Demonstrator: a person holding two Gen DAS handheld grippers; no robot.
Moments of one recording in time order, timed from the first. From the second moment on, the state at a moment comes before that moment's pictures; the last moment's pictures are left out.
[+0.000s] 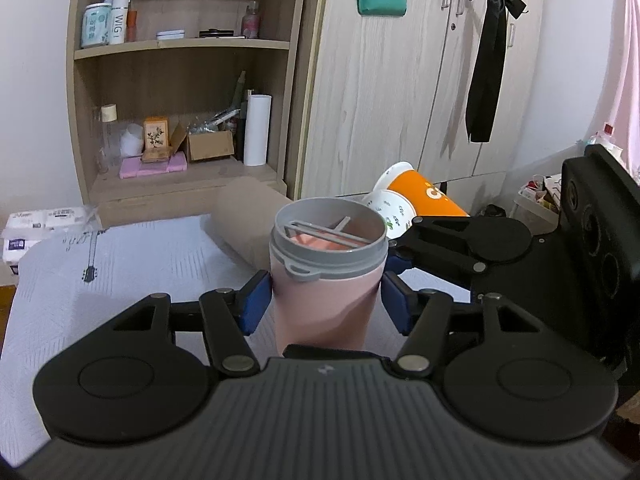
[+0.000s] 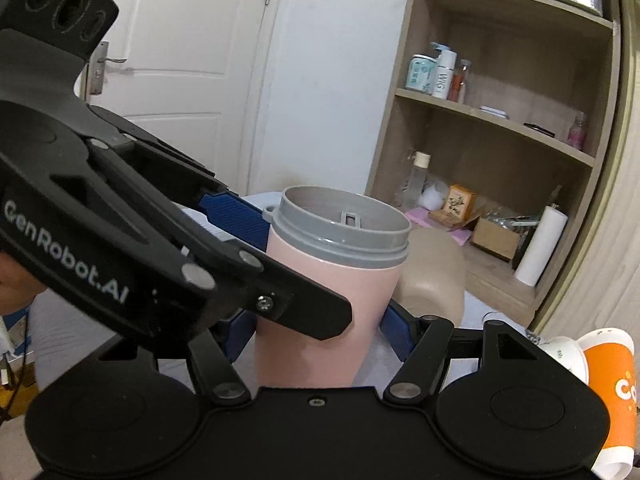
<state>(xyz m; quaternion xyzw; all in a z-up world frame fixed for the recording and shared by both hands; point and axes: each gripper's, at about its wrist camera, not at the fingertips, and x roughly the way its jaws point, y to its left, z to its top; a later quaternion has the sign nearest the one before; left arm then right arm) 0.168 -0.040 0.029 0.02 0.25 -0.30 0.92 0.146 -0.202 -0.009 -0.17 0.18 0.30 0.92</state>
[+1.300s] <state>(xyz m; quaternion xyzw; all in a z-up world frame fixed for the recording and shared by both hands) 0.162 -0.040 0.021 -0.02 0.26 -0.30 0.92 0.142 -0.214 -0.017 -0.15 0.19 0.26 0.94</state>
